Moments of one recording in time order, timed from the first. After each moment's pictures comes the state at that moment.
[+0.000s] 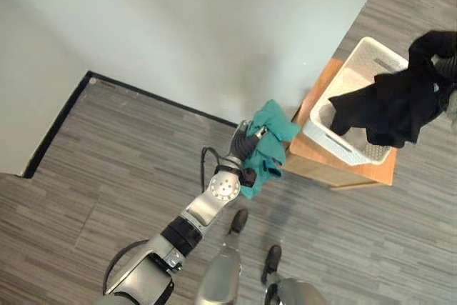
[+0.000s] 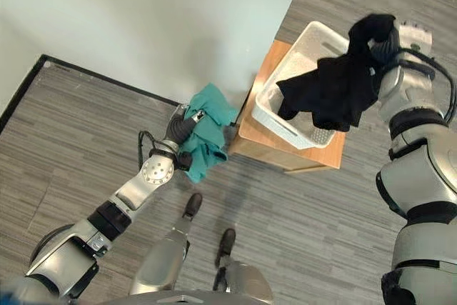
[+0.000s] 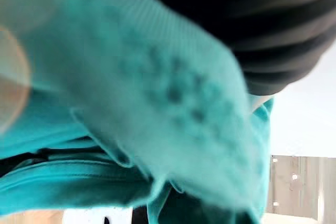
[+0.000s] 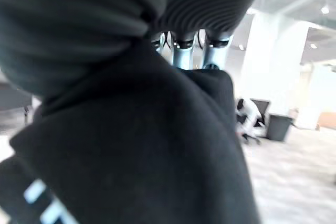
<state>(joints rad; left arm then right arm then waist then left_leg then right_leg) -0.52 0.34 -0.61 0.28 -0.27 -0.13 0.42 -1.18 -0.88 0.79 1.24 -0.22 0.04 -0.36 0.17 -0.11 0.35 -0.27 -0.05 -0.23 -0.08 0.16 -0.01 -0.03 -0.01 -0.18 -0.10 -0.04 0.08</state>
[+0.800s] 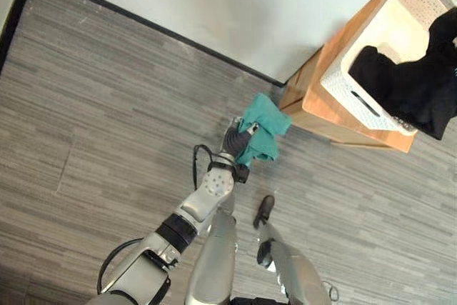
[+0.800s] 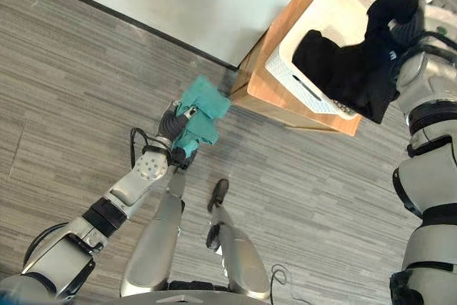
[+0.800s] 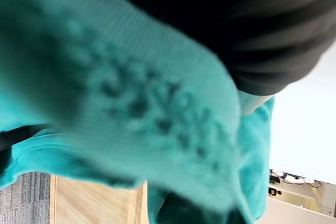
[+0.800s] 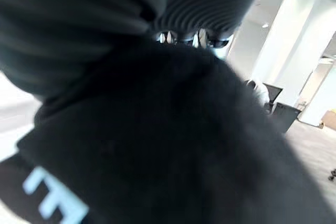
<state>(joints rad) -0.53 0.37 -0.59 0.30 -0.27 -0.13 0.42 -1.29 -0.98 0.77 1.18 -0.16 0.05 -0.40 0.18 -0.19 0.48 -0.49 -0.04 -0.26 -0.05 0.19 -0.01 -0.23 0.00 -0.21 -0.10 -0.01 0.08</state>
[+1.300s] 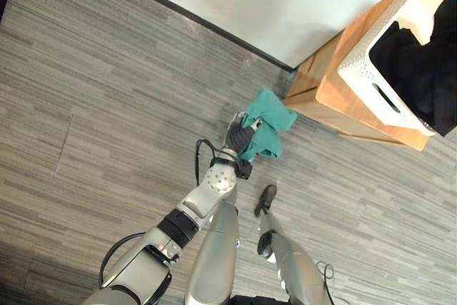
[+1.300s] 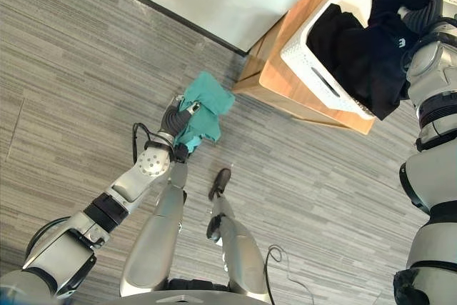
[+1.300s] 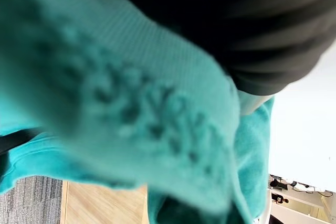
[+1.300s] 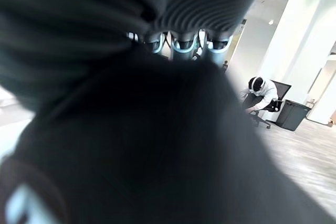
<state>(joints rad) -0.57 0.37 -0.62 0.30 -0.27 -0.13 0.42 -1.33 -0.96 0.83 1.21 -0.11 0.04 -0.39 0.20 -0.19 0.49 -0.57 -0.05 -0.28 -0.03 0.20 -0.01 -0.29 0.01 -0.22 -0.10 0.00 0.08</state>
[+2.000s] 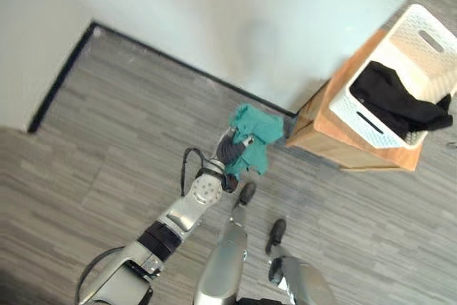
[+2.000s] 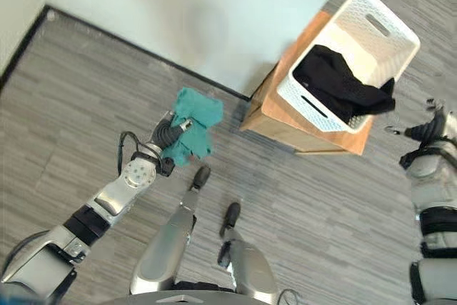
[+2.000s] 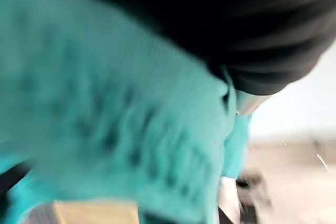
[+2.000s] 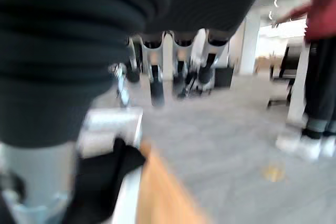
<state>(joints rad) -0.44 0.51 -0.60 0.05 -0.14 -0.07 0.26 -0.37 -0.89 0.18 0.74 -0.22 0.08 -0.37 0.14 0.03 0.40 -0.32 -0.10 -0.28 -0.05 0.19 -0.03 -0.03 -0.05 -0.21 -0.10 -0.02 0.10</state>
